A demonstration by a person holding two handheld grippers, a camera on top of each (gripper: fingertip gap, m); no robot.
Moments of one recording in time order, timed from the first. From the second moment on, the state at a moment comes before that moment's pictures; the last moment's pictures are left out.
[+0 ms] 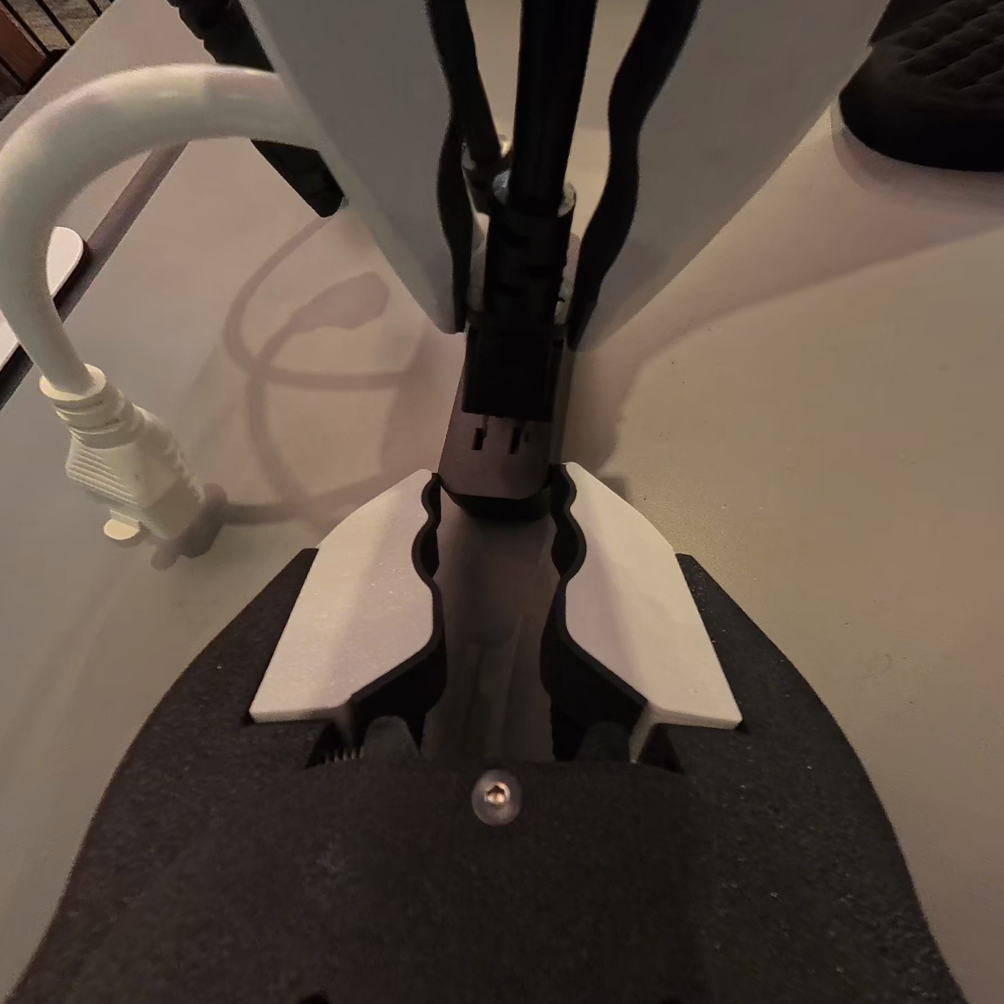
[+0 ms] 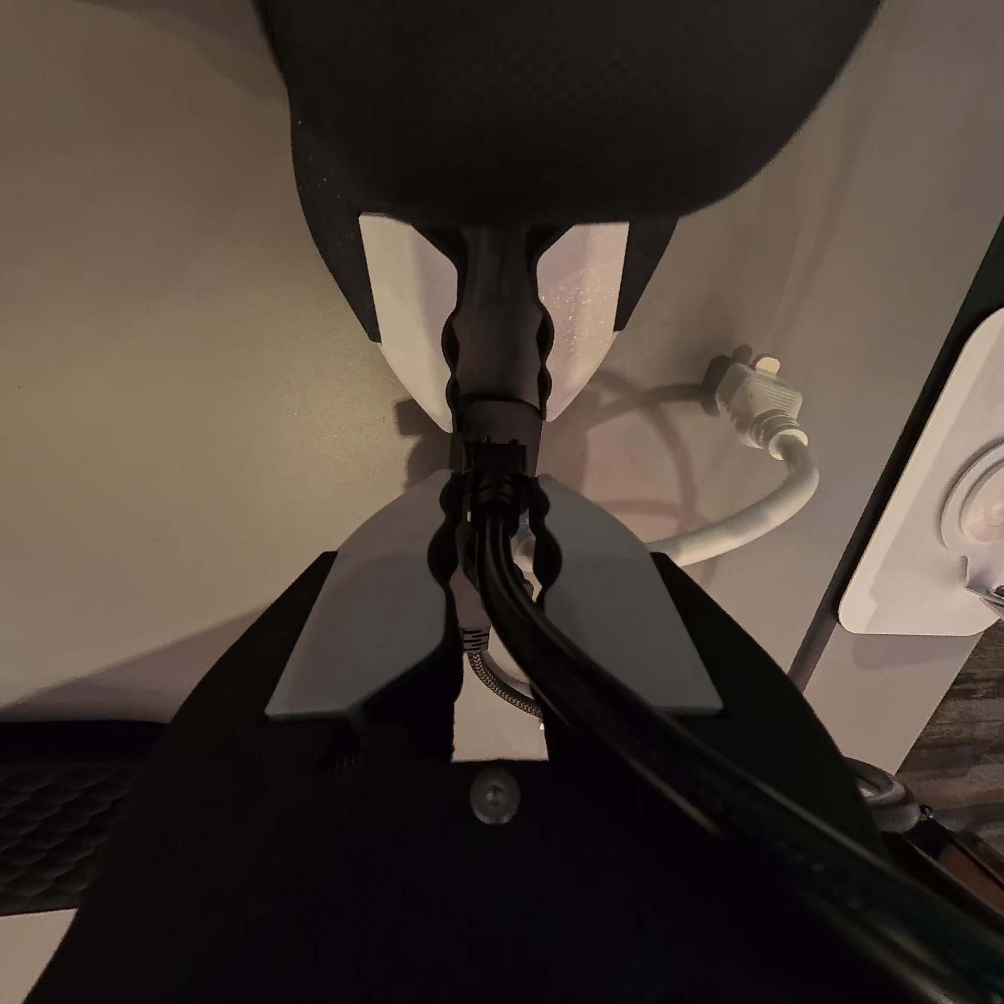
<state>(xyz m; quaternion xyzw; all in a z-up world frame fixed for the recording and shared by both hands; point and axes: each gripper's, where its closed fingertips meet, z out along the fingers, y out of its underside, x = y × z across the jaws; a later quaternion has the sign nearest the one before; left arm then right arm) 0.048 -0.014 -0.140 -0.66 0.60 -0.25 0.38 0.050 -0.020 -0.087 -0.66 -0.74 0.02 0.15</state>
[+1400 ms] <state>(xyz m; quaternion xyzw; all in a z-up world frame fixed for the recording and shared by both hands) 0.049 -0.016 -0.141 -0.64 0.62 -0.23 0.38 0.042 -0.023 -0.082 -0.61 -0.78 0.02 0.12</state>
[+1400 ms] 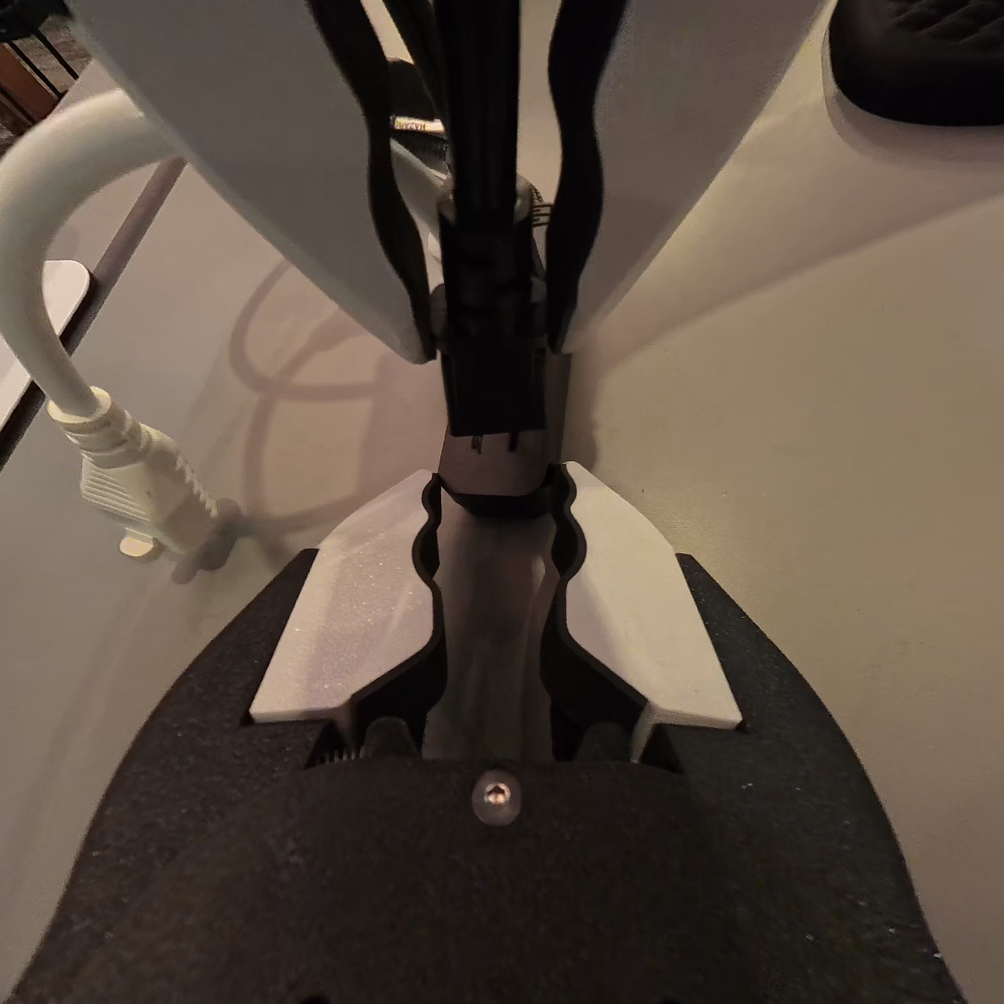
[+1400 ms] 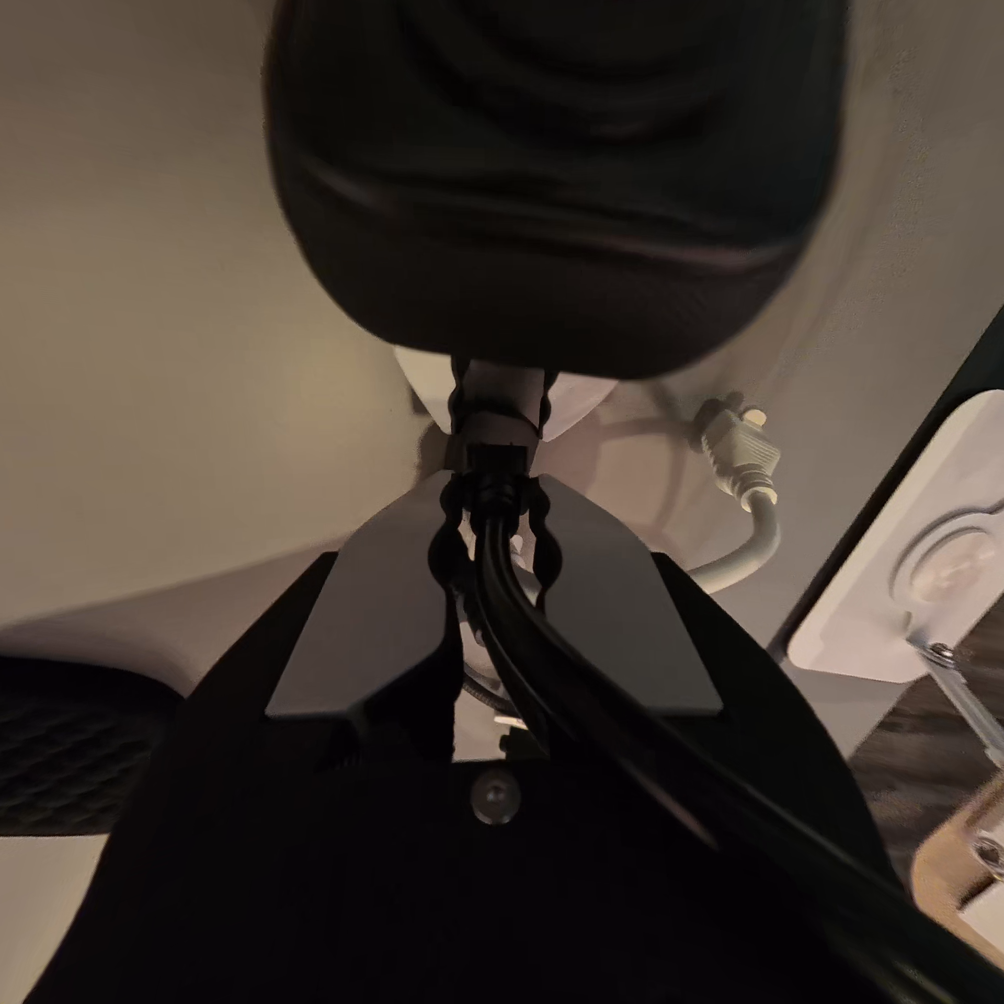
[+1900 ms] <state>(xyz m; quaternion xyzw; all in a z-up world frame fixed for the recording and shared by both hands) 0.049 -0.016 -0.141 -0.64 0.62 -0.24 0.38 0.049 -0.027 -0.090 -0.62 -0.78 0.04 0.13</state>
